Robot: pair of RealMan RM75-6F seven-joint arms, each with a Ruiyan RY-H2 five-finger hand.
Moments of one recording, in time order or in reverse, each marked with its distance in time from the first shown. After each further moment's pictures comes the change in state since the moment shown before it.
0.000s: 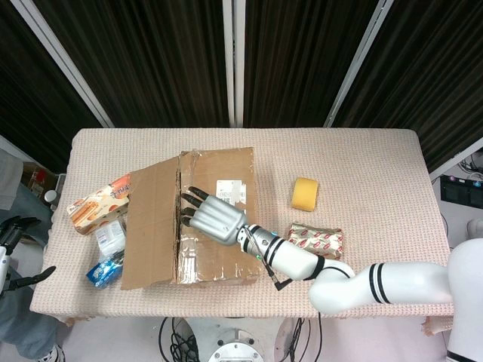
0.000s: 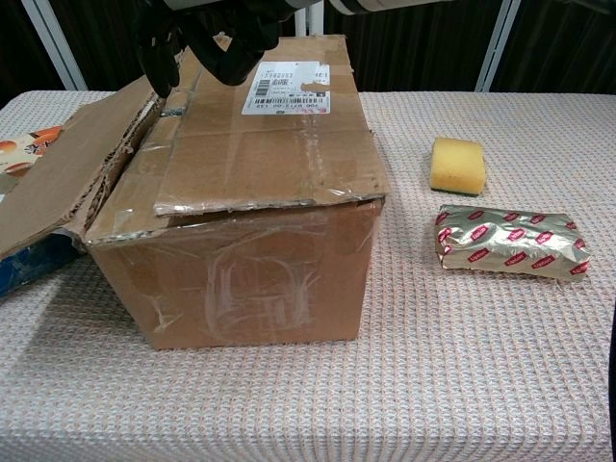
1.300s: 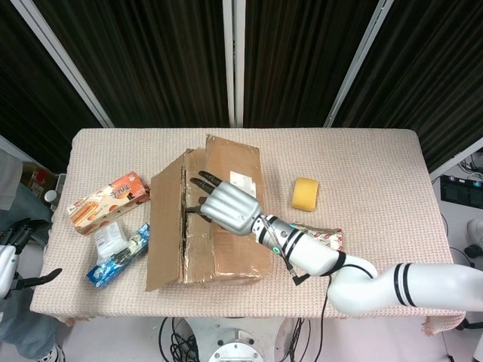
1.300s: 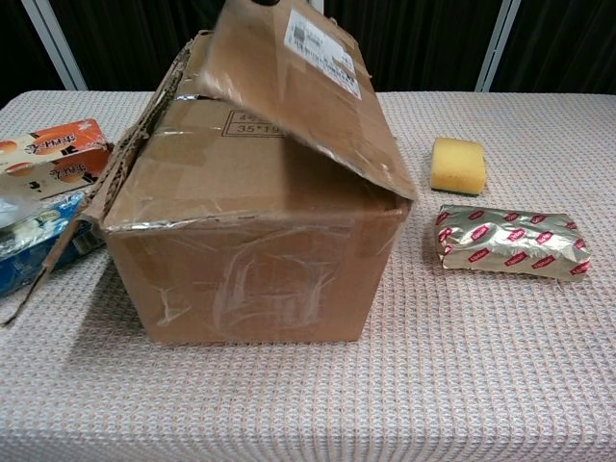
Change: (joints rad) left arm -0.008 0.006 -0.008 -0.007 0.013 -0.074 -0.014; right arm -0.014 0.191 -0.027 -0.100 -0.060 0.059 0.155
